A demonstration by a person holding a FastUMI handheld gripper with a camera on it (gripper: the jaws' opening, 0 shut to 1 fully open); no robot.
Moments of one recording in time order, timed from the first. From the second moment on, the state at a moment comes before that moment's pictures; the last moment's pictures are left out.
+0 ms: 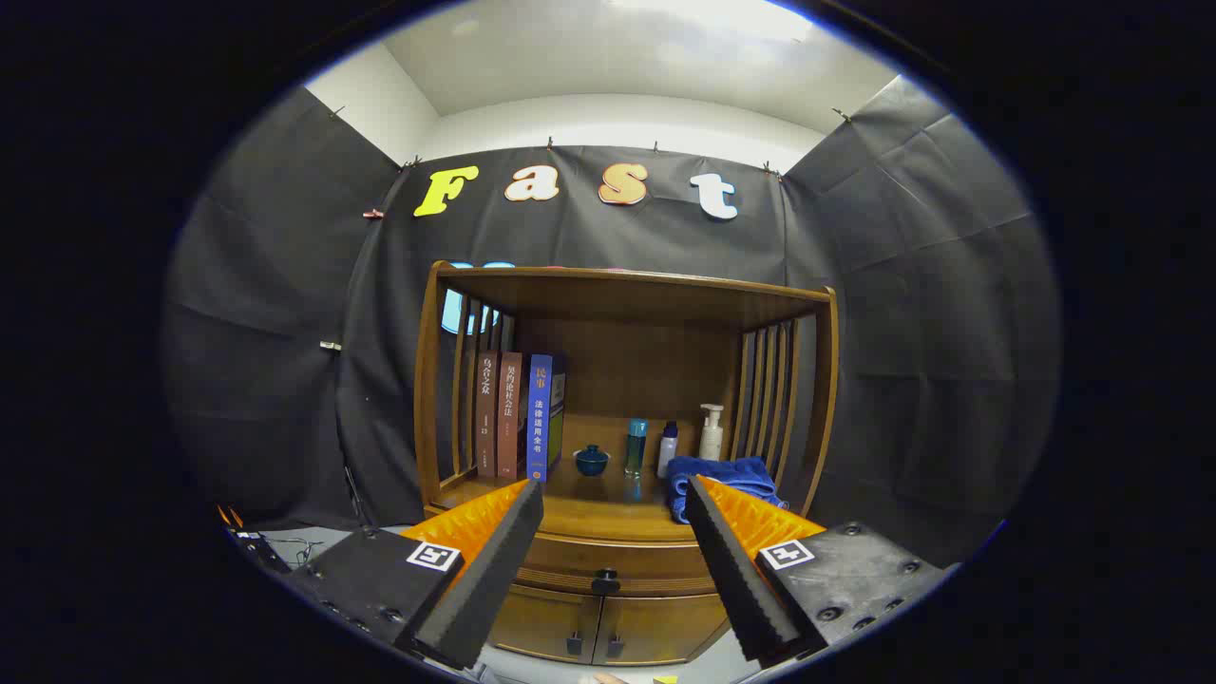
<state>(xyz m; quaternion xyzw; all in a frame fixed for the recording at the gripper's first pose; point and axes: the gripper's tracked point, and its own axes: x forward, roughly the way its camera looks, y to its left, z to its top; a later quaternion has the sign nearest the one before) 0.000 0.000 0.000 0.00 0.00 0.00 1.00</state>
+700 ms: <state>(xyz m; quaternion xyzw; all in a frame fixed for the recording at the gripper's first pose) -0.005 -0.008 0.002 0.01 0.00 -0.01 1.00</state>
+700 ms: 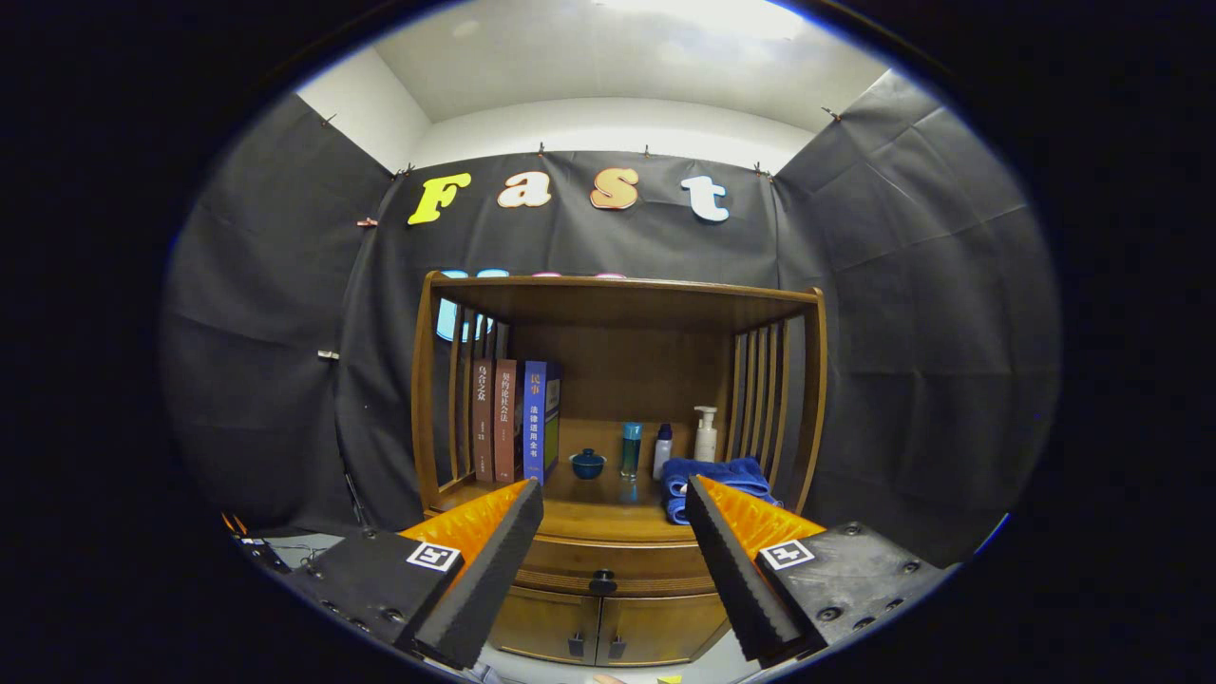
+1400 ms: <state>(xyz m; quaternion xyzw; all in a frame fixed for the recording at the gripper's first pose) -0.005 -0.009 -0.001 0.01 0.01 -0.01 1.00</state>
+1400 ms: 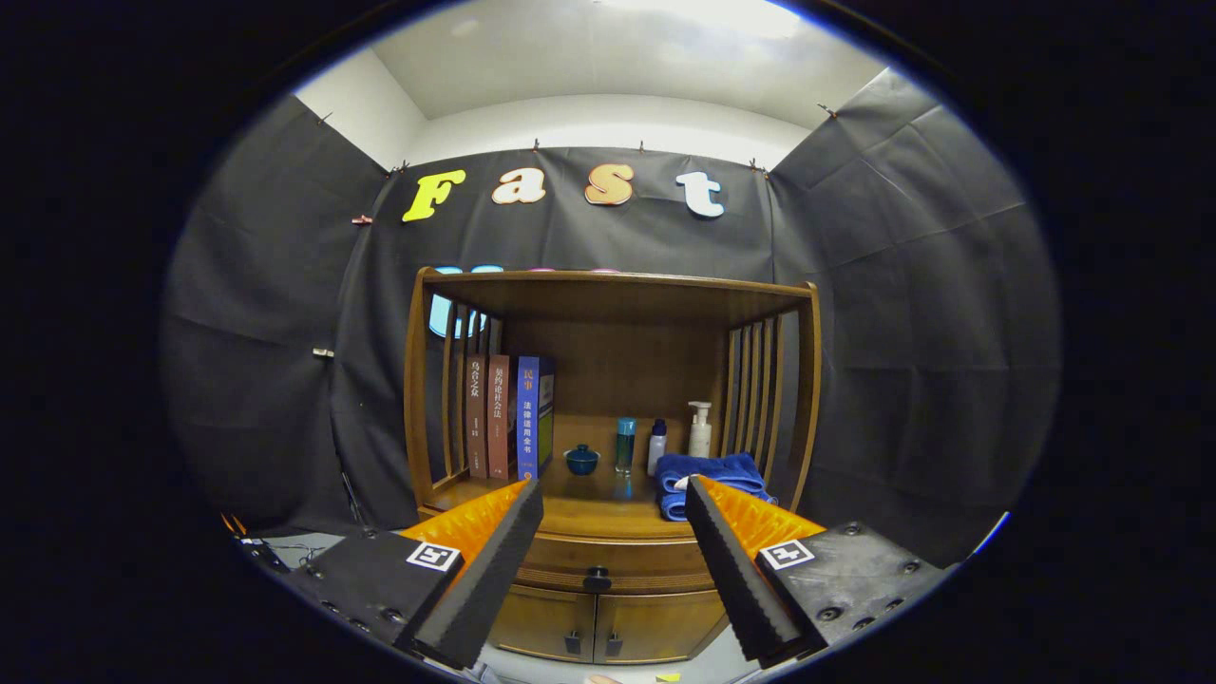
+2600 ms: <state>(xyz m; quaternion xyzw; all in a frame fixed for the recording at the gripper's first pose) 0.078 -0.027 -0.098 0.04 0.10 -0.02 0.99</state>
